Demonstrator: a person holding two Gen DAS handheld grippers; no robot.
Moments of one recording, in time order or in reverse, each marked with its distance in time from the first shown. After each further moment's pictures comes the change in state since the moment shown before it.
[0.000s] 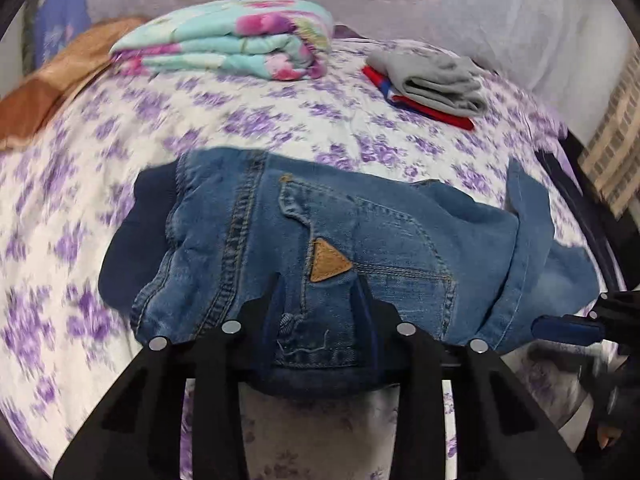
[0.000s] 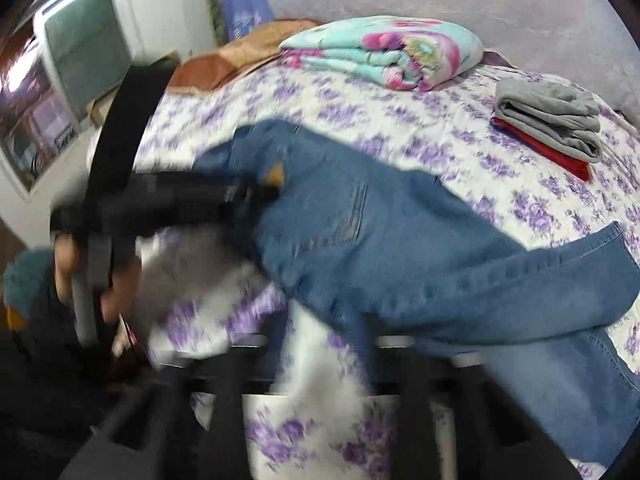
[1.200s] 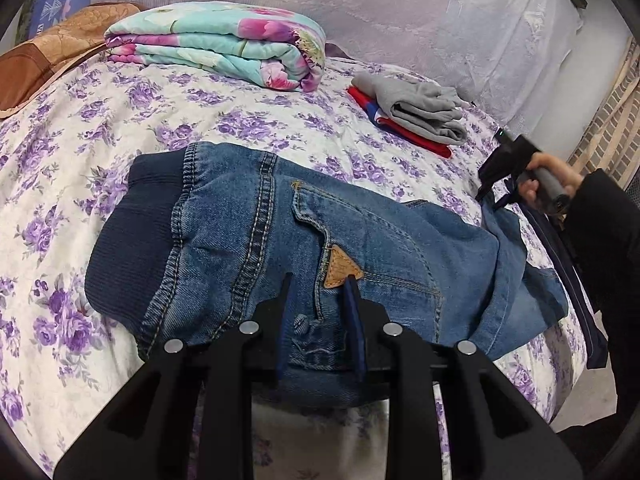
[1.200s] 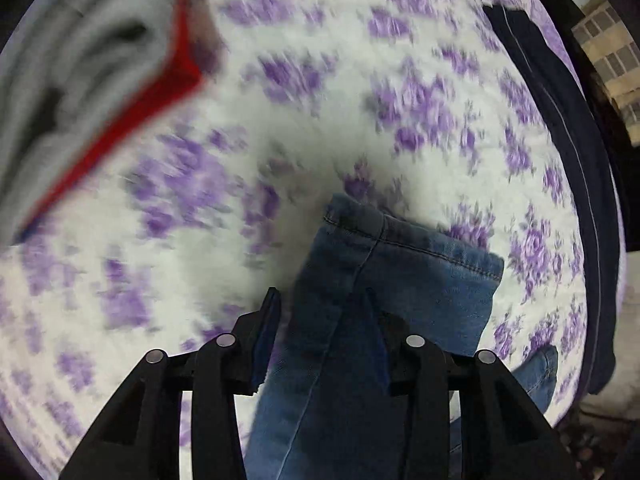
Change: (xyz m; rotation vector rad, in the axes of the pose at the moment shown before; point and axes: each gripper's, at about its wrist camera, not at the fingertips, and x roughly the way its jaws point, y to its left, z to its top) left arm 0.009 0.030 -0.005 -0.038 -0.074 -0.160; right arm 0.088 -0.370 0.093 0.958 0.490 -0.681
